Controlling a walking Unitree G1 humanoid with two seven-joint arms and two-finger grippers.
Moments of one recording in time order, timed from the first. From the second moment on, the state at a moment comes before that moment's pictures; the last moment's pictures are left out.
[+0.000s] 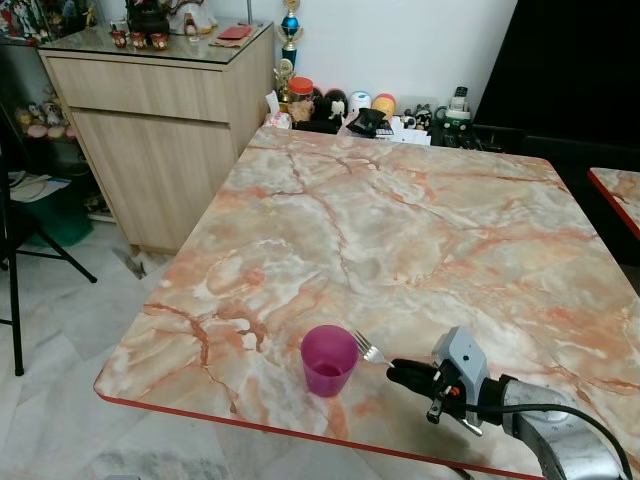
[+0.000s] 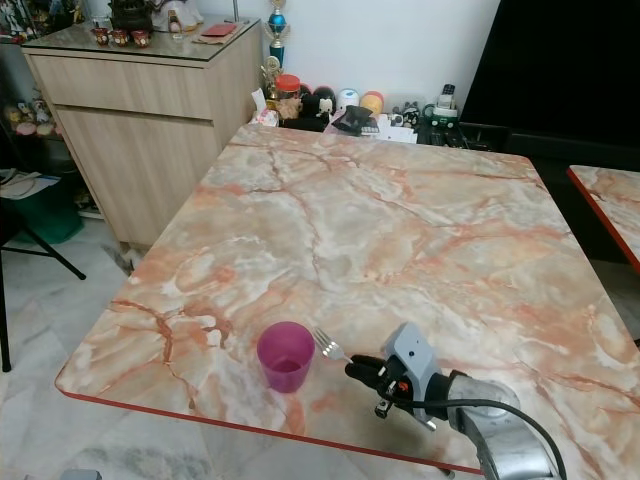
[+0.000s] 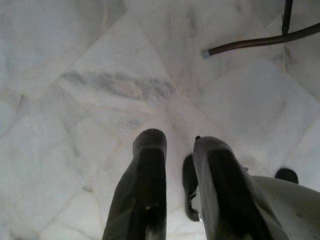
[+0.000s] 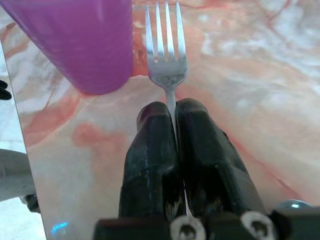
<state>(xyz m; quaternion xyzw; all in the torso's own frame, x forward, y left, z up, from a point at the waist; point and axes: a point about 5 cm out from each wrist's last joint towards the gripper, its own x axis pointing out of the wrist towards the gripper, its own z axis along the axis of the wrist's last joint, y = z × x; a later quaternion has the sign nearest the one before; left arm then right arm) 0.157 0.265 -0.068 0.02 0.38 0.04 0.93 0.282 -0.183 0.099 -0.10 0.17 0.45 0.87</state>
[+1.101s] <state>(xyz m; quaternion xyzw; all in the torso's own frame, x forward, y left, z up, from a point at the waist) 0.152 0.286 -0.061 0.05 0.37 0.07 0.93 0.293 -0.223 0.140 0.03 -0.04 0.03 1.00</state>
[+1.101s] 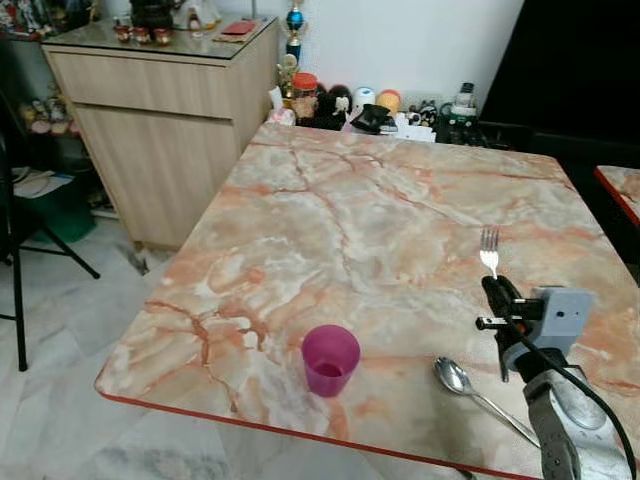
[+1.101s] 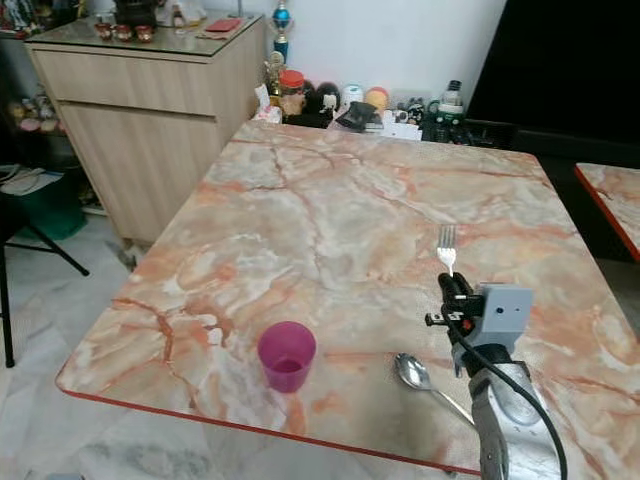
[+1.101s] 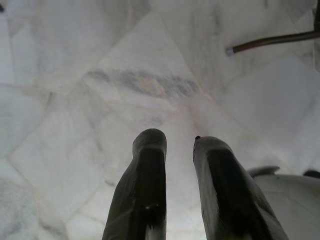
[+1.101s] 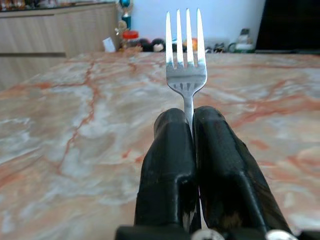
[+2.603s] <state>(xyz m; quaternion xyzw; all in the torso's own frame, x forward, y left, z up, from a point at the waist) 0.153 0.272 -0.062 0.06 0.36 0.00 0.93 0.303 -0.207 0.151 0.05 -0.09 0.01 0.99</state>
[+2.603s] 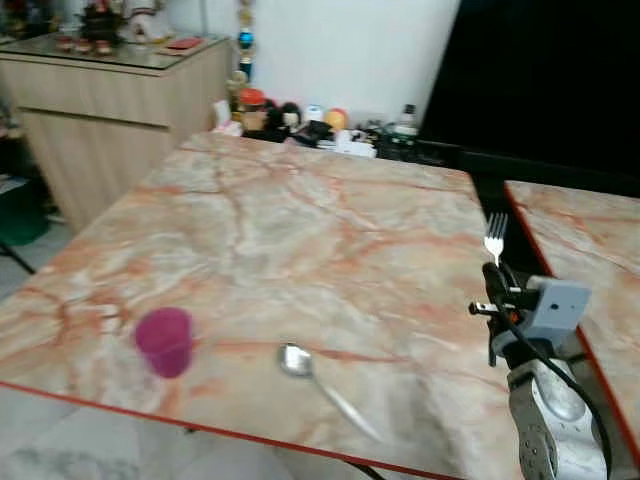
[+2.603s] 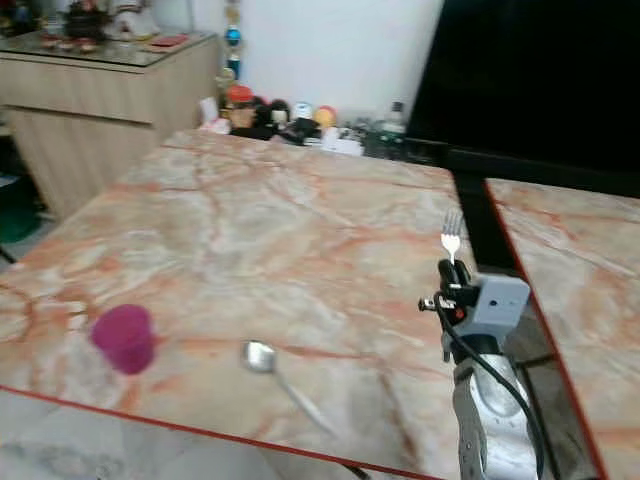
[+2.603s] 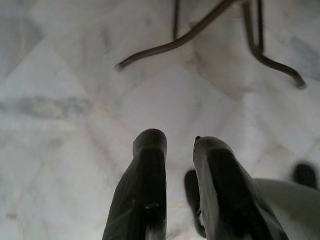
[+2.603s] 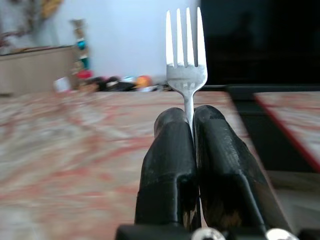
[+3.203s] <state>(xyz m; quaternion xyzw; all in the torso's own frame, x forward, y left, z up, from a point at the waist) 0.160 0.258 -0.065 0.04 0.35 -0.01 0.93 0.299 -0.217 0.142 0.05 -0.08 -0.03 1.00</state>
